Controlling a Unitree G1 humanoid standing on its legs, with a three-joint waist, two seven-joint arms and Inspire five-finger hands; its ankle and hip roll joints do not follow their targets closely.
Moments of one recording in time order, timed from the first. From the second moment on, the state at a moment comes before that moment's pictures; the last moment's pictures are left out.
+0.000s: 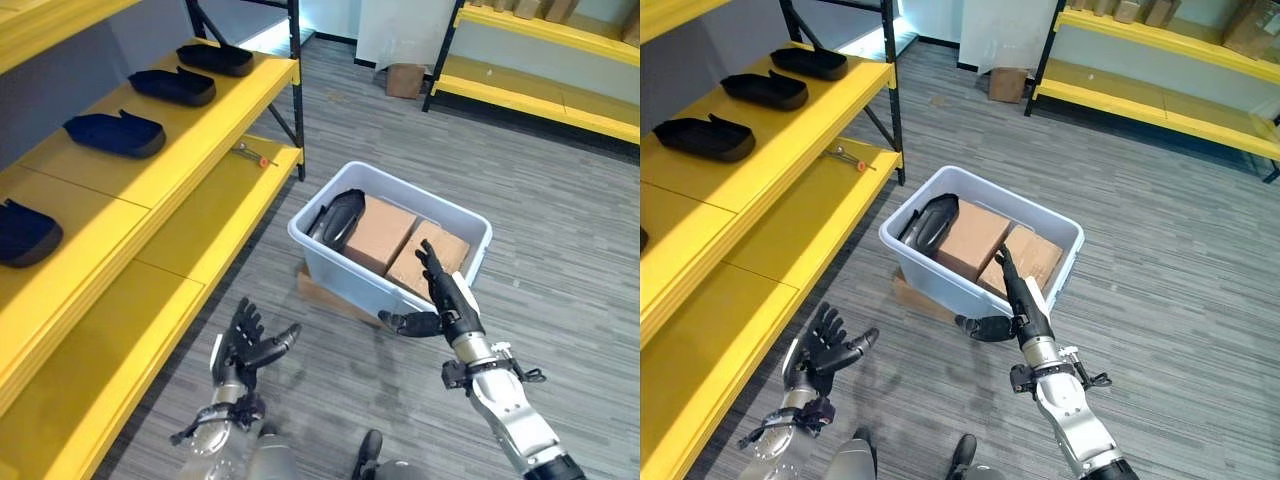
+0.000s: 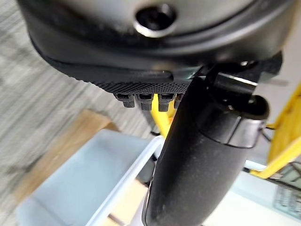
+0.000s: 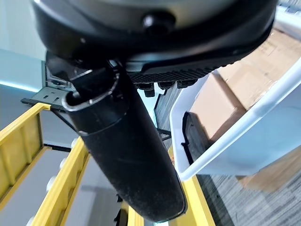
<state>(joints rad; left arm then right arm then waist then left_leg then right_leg) 0.20 0.29 -0.16 0.13 -0.62 -0.17 0.17 -0.02 -0.42 0.29 0.02 0.20 -0.13 -0.17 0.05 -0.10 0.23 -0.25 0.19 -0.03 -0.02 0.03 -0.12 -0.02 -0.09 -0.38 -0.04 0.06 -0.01</state>
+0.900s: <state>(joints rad) 0.19 0.40 -0.14 0.11 -0.61 -0.16 0.17 0.03 -0.34 0.35 0.00 0.19 -0.11 -0.07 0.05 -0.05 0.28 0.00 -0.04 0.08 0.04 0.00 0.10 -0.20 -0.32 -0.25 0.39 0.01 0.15</state>
